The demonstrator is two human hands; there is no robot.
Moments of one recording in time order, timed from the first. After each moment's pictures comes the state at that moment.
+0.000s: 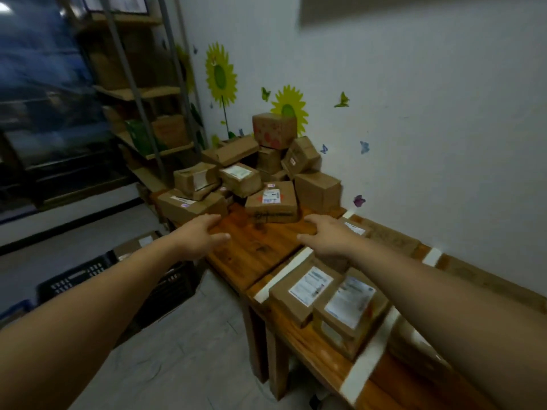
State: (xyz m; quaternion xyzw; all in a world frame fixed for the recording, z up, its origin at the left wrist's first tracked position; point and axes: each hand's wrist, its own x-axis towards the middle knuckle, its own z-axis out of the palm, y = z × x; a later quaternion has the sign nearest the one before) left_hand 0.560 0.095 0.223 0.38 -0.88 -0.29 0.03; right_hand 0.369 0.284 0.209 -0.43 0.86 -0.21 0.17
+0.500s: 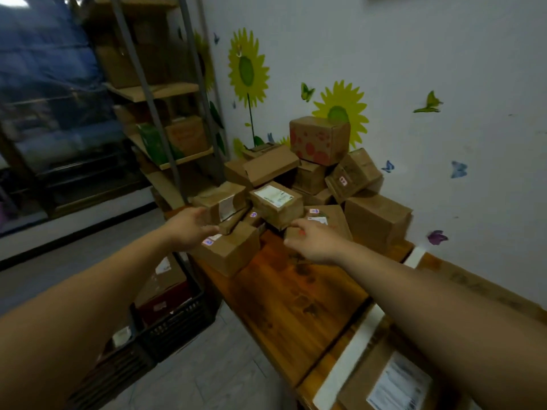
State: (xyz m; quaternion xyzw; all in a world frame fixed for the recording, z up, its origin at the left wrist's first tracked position) left_hand 0.482 -0.191 0.226 0.42 -0.87 -0.23 0.06; right_hand 0.296 -0.004 0.201 -0.46 0.83 -0.23 0.23
